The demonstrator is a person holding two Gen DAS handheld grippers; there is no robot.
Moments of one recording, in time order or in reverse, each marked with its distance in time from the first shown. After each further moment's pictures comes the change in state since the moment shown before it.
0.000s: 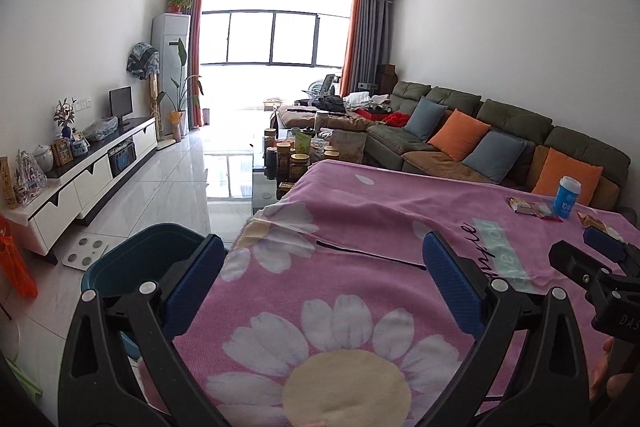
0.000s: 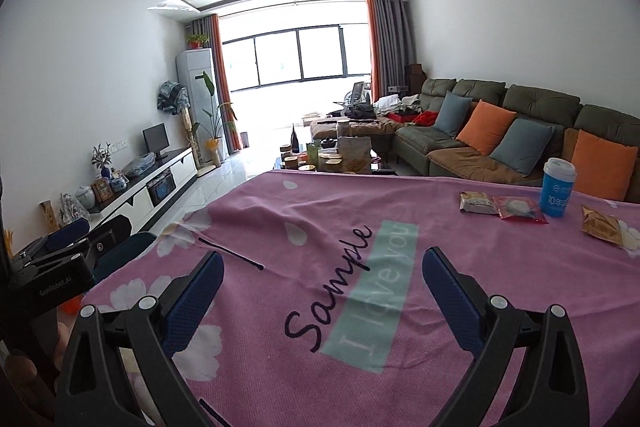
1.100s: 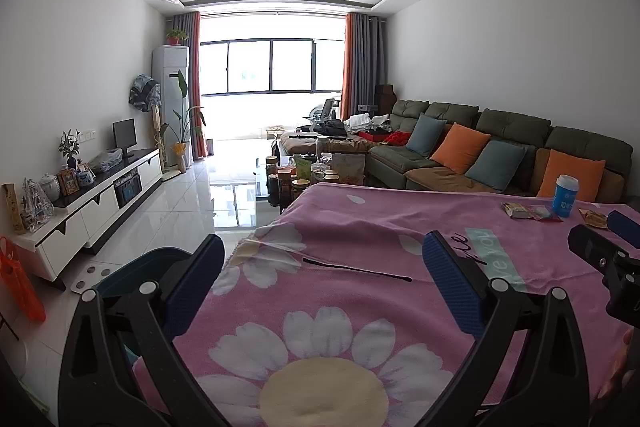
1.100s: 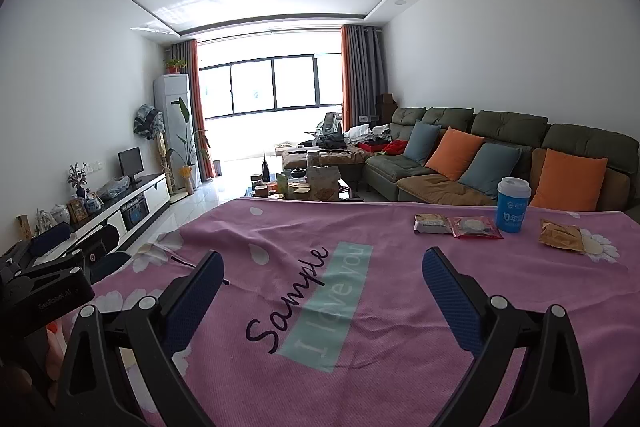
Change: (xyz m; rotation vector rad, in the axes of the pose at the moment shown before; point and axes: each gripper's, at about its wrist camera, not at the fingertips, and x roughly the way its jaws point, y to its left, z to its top) left arm -0.019 -0.021 -0.004 0.056 -0.097 0.020; right arm -0.034 -0.015 -0.003 0.002 -0.109 -0.103
